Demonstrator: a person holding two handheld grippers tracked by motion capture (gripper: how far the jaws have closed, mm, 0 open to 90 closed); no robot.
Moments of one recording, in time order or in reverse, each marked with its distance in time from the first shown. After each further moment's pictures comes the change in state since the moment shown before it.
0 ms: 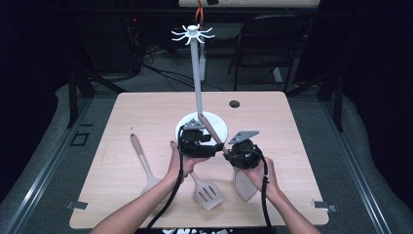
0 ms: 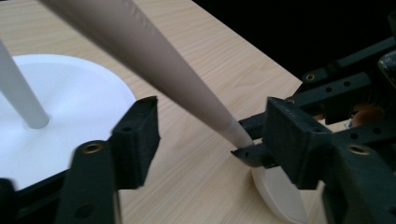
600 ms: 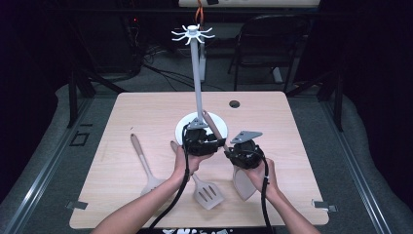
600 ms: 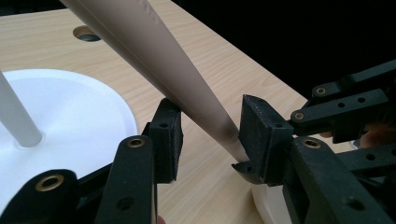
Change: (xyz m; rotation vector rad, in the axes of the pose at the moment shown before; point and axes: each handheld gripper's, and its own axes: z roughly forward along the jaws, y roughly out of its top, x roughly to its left) left arm 0.000 0.001 0.011 -0.061 -0.001 -0.024; right arm -0.002 -0.003 -0.003 -0.059 -0.035 0.022
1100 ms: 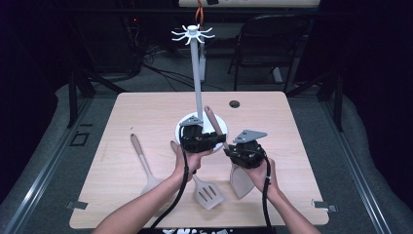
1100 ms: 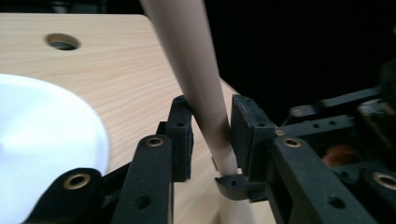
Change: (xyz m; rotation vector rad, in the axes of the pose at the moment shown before) left arm 0.010 0.003 -0.005 -0.081 -0.151 -0.095; right arm -0.002 0.001 -0.008 -0.085 0.024 0.012
